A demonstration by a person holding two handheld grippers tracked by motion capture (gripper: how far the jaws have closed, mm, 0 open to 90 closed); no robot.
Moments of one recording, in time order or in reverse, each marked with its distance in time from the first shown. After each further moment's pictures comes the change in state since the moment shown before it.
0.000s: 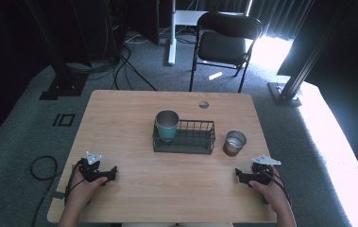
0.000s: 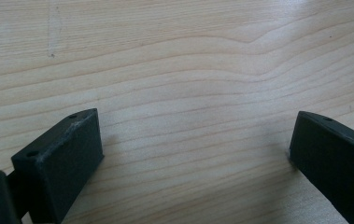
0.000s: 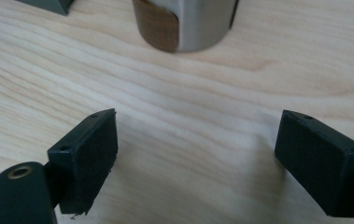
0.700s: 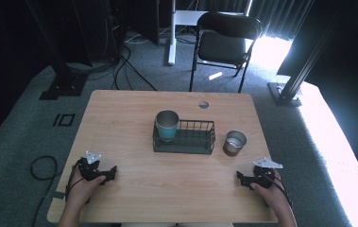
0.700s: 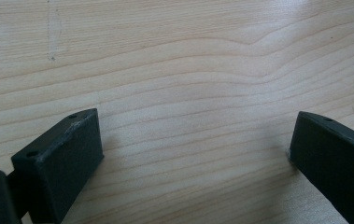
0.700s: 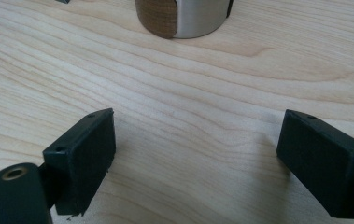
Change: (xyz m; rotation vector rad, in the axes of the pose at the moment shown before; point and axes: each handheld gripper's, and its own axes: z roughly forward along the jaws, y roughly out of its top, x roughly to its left) left arm 0.003 0.001 0.001 0.001 -0.009 0.008; right arm -0.001 -0.010 -0.006 -0.003 -0.007 -0.009
